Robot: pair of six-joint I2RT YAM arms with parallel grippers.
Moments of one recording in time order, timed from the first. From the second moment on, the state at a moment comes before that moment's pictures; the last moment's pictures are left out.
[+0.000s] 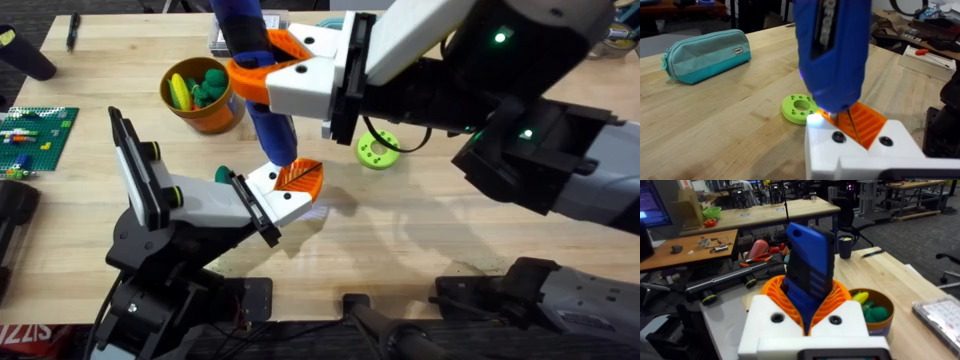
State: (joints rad) left arm -0.34 0.00 0.02 -0.09 0.61 -0.13; right arm 0.78 1.25 0.80 0.52 -0.56 0.13
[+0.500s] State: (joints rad) left arm -0.34 0.00 0.02 -0.09 0.61 -0.13; right arm 0.78 1.26 0.79 0.74 -0.56 0.19
